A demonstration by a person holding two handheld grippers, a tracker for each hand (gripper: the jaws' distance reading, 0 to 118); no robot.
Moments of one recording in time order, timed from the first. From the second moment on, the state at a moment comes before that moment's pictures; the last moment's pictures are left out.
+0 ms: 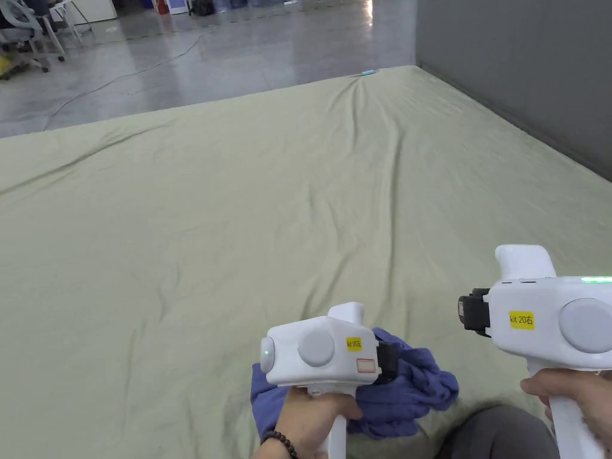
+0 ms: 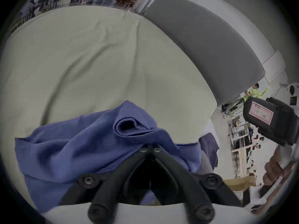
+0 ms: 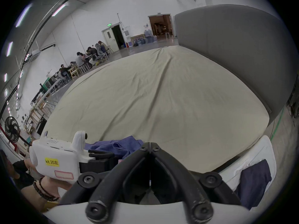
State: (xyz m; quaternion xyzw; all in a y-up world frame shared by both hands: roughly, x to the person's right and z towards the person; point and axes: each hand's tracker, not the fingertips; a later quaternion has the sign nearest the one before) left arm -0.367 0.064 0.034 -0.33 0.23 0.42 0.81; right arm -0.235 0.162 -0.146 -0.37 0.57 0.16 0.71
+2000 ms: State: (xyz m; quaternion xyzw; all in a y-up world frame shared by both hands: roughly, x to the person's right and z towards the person) left arm -0.401 0.070 0.223 -0.21 0.24 0.48 0.81; right arm -0.314 0.091 -0.044 -0.44 0.62 0.23 0.61
